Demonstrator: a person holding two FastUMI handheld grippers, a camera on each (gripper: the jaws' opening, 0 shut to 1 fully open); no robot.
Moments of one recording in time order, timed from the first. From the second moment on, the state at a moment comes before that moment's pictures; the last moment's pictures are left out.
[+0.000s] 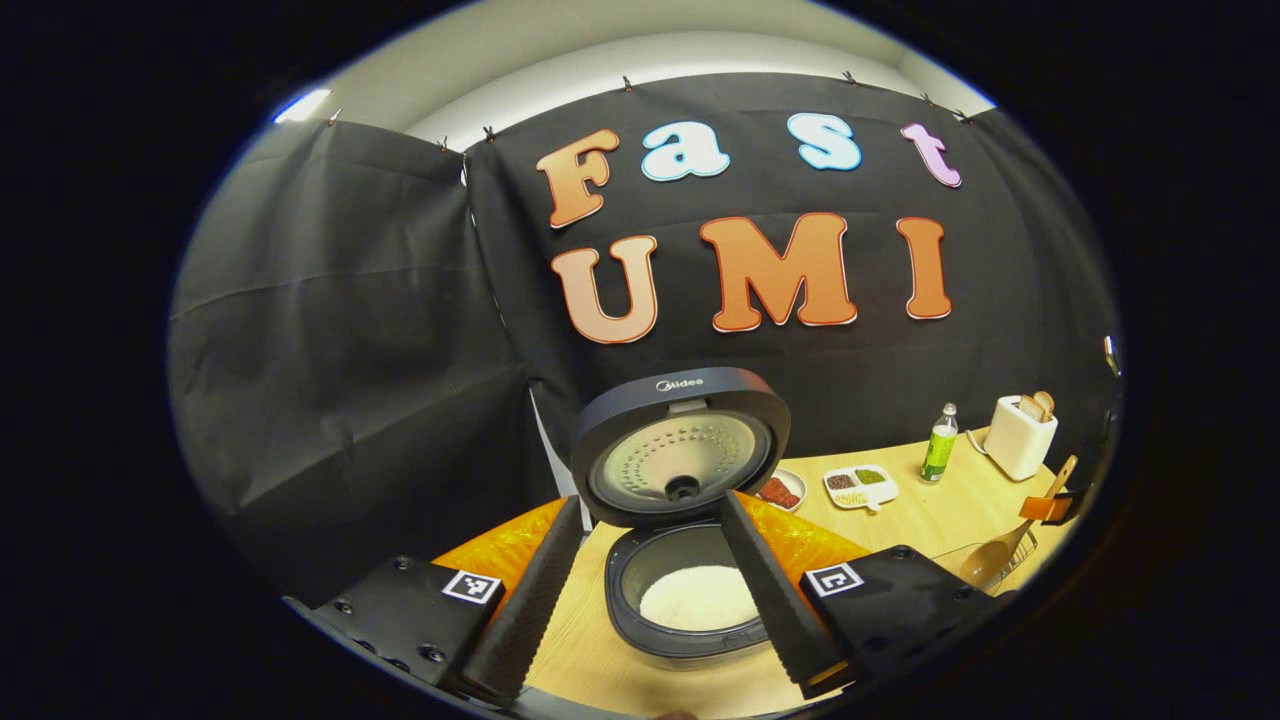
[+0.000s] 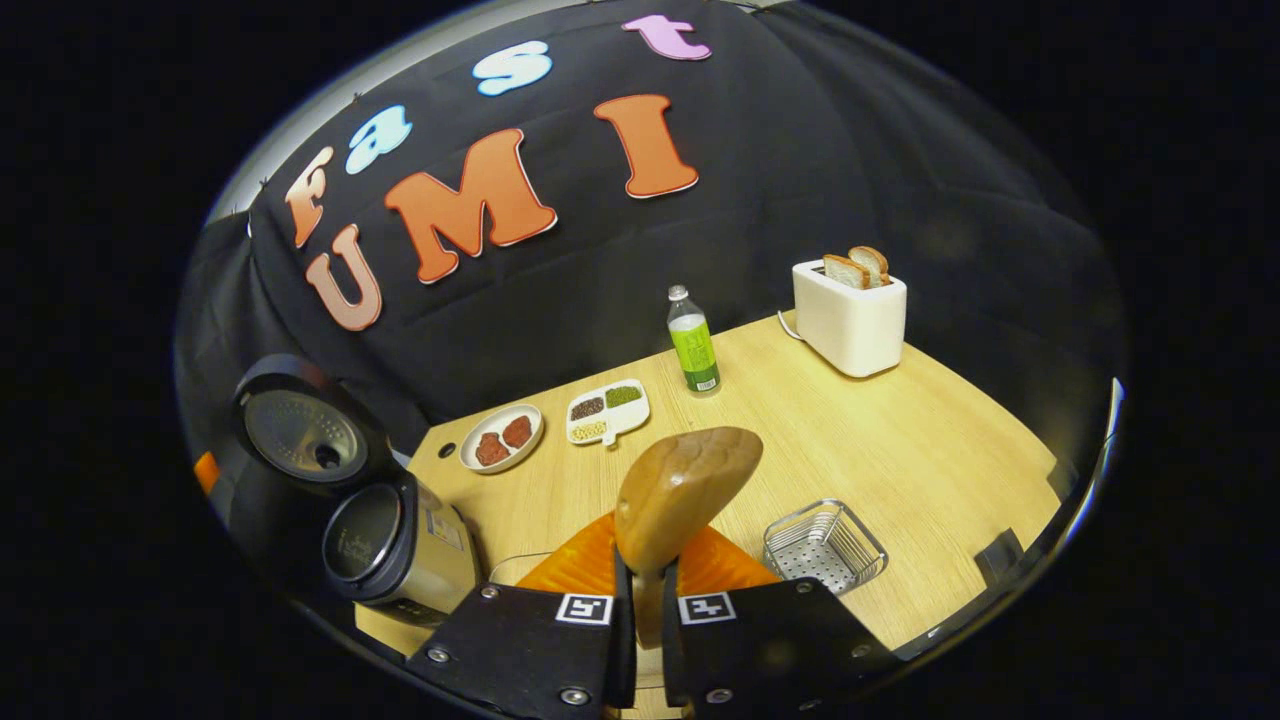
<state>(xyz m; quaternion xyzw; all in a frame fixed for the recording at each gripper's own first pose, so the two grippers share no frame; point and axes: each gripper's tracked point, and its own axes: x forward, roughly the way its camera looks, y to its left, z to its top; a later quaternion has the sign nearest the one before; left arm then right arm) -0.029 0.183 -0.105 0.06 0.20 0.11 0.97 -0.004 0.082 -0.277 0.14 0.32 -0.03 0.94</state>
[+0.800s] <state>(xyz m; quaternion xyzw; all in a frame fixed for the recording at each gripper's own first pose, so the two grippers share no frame) -0.014 0.193 -0.147 0.07 0.24 0.05 0.97 -0.032 0.110 -0.347 -0.02 0.29 -0.09 0.95</state>
